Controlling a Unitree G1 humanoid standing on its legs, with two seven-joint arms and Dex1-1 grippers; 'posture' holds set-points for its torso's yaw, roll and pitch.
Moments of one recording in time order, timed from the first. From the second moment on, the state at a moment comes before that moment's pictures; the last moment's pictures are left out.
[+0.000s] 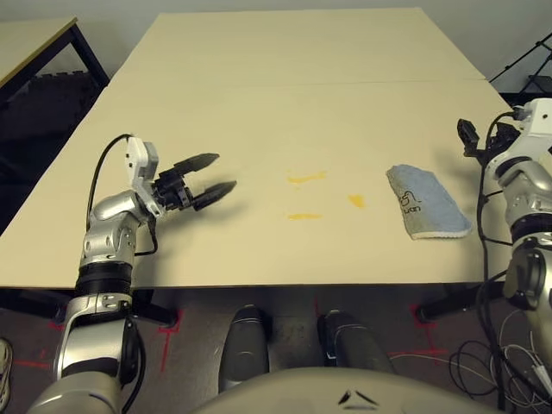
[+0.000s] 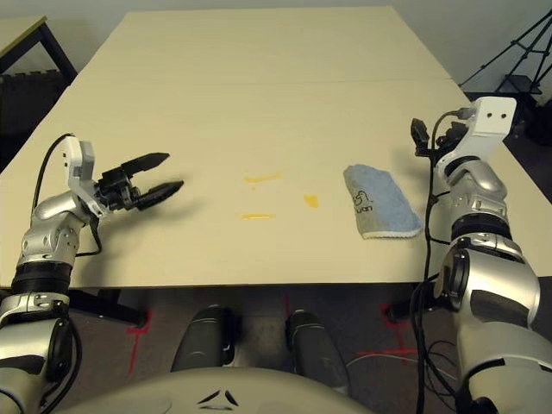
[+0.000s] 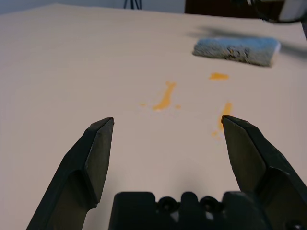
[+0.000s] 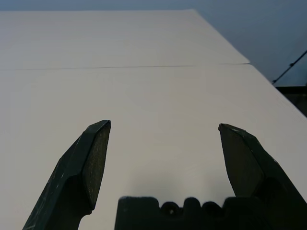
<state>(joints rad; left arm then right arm) -0.40 0.60 0.13 0.45 -0.41 -0.05 -1.35 -0.81 -0.67 -0.39 1.17 0.26 -0.09 0.58</state>
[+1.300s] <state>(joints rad) -0.40 0.60 0.11 0.53 -0.38 -0.19 -1.36 -0.46 -0.75 -0.21 0.64 0.31 0.61 1.13</state>
